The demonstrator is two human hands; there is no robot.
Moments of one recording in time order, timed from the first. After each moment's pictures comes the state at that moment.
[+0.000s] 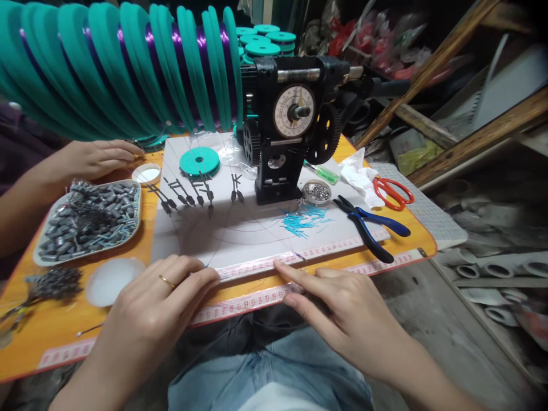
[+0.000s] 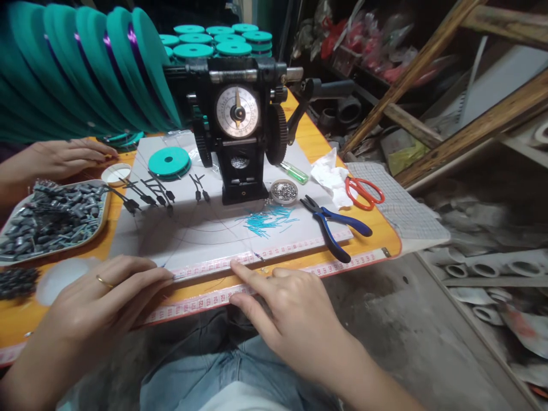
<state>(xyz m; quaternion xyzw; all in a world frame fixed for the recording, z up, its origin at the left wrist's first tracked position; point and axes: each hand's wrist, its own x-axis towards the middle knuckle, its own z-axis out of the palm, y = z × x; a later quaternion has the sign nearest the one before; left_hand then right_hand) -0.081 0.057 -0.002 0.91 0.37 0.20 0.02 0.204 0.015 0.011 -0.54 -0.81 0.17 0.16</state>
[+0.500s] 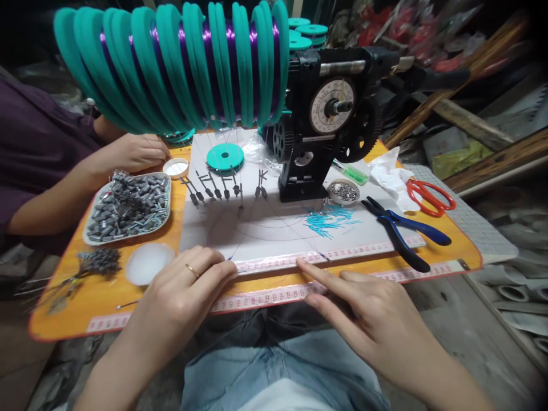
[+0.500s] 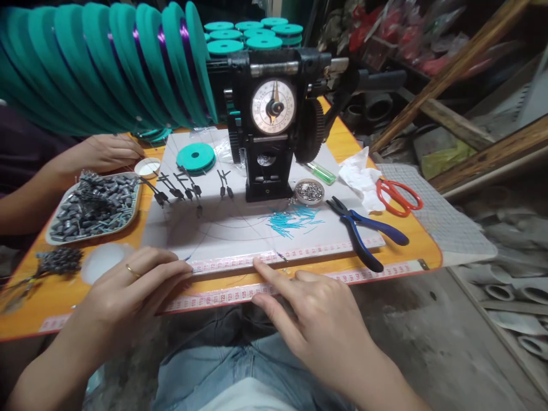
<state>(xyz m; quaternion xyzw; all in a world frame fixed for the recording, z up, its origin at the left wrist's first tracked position) -0.082 0.054 0.000 0.90 0.39 0.21 0.07 0.206 0.015 0.005 -0.52 -0.83 0.11 0.17</state>
